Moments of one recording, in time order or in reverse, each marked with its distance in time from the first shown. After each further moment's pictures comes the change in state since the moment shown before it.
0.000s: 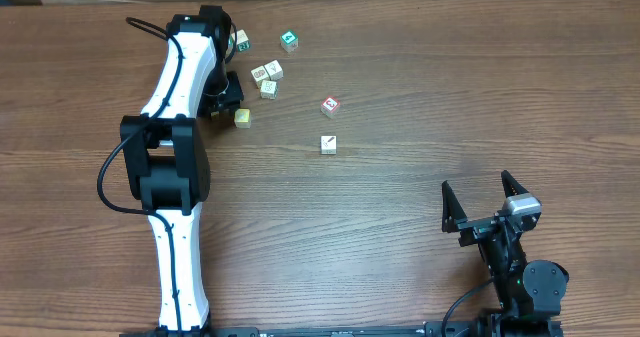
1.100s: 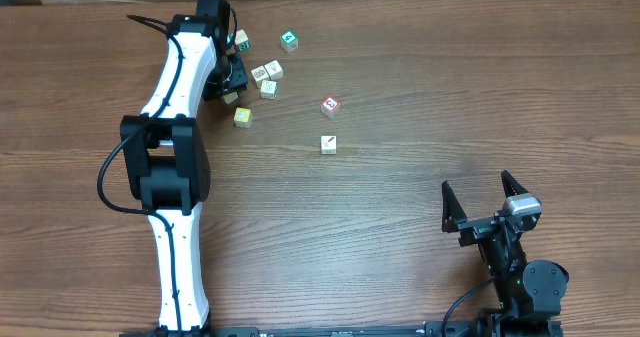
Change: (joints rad) left arm 0.000 0.000 -0.001 0.208 0.065 -0.002; right arm 0.000 0.000 0.000 0.000 0.000 0.000
